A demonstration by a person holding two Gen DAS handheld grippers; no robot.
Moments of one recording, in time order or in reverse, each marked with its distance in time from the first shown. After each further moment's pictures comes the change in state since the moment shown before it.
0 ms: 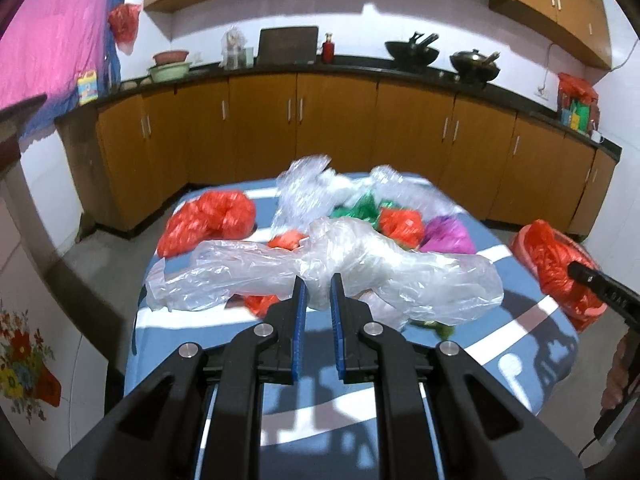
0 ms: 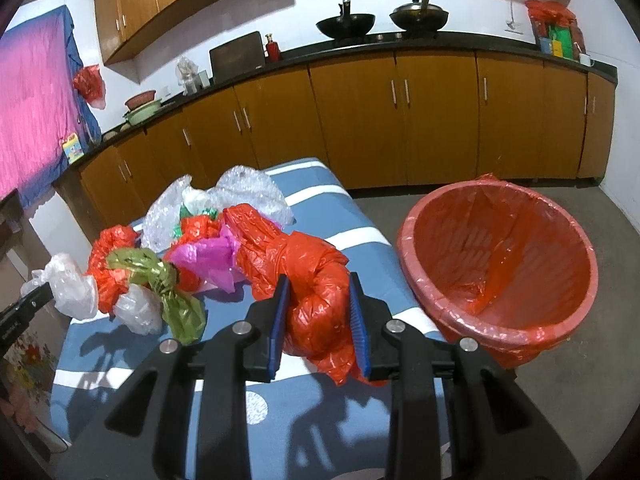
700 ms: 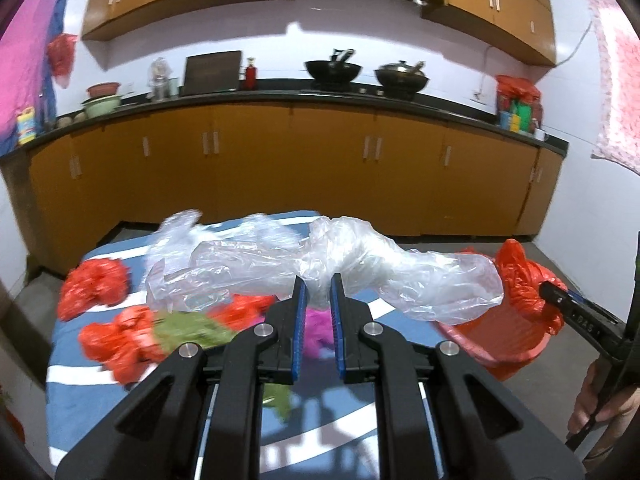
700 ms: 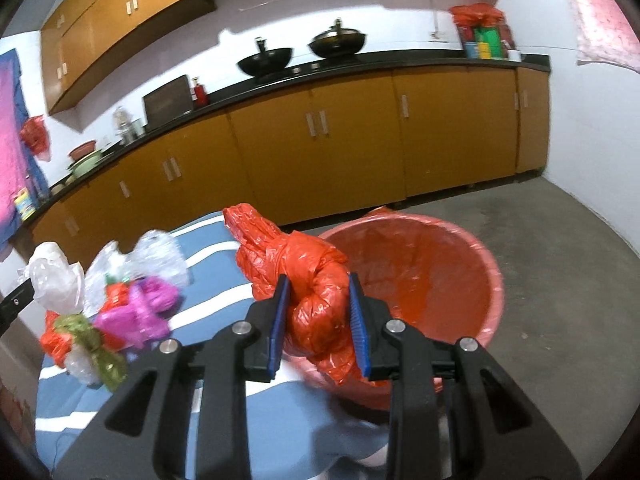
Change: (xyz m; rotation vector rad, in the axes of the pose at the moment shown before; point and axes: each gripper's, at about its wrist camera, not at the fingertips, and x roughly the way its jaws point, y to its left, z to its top) left arm 0.025 -0.141 0.051 0.085 -0.069 -0.207; right arm -0.034 -0.093 0.030 0.130 -0.109 -0.196
